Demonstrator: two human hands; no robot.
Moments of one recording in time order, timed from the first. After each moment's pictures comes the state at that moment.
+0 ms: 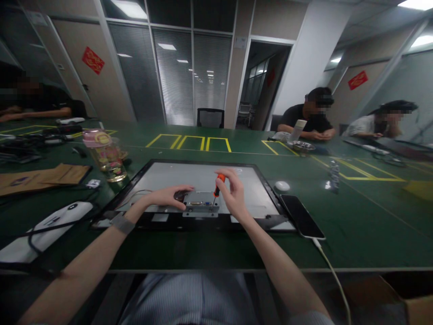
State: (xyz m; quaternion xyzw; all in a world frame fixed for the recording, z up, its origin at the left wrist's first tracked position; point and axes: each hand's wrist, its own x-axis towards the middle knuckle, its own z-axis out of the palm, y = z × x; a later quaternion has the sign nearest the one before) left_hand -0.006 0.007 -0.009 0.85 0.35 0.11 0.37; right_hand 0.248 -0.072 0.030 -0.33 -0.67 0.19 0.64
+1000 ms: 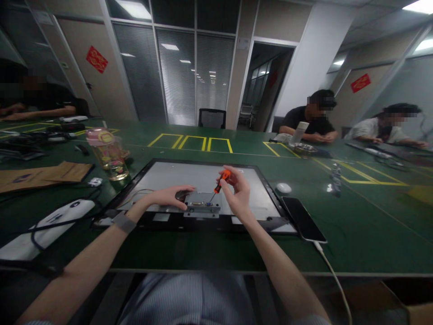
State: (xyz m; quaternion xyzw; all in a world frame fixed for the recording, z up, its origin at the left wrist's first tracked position) left_hand -0.005 0.007 -0.010 0.85 0.35 0.12 0.37; right_hand 0.248 -0.074 0.030 -0.31 -0.64 0.24 0.67
